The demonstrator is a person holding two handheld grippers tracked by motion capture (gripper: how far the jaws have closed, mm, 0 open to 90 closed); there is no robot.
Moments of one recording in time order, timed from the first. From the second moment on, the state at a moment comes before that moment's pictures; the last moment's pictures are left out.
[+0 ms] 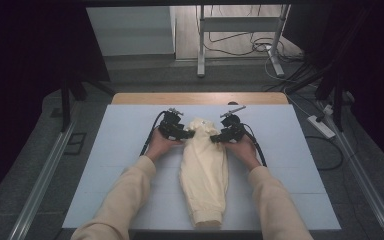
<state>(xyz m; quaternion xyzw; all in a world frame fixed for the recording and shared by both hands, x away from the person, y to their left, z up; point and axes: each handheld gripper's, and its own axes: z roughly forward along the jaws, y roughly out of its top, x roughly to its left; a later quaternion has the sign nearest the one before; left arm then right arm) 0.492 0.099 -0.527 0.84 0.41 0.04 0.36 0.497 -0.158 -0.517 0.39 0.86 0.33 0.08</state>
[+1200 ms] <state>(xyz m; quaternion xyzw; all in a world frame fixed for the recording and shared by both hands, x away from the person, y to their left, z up) 0.476 0.098 -0.505 0.85 0.37 0.04 0.38 0.486 -0.152 -0.503 0.34 0.88 0.33 0.09</state>
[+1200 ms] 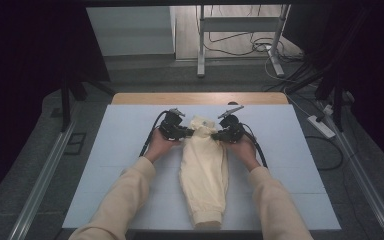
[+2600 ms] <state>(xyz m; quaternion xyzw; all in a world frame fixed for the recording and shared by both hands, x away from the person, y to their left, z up) 0.479 0.116 -0.463 0.84 0.35 0.07 0.41 0.484 -0.141 -0.459 0.32 0.87 0.36 0.13</state>
